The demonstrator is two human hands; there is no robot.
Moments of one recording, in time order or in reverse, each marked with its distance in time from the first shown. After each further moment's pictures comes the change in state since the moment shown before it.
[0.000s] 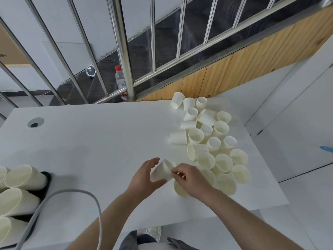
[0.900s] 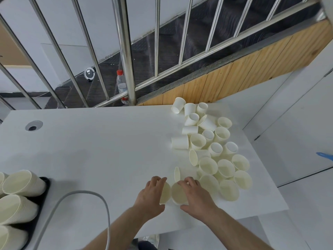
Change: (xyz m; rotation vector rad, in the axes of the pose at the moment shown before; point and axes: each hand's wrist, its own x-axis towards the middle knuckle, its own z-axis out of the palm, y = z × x) left_hand -0.011 -0.014 0.020 0.473 -0.282 0.066; right_hand -0.021 0.011 0.022 -0.574 -0.193 0.081
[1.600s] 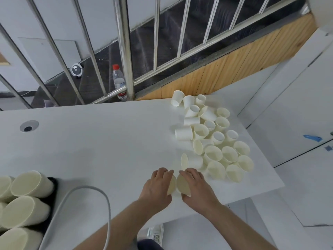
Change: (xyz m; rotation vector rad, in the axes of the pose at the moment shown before) left_hand -0.036 -0.024 -0.027 0.055 0.078 0.166; right_hand -0.020 -0.065 0.010 0.144 0.186 0.094
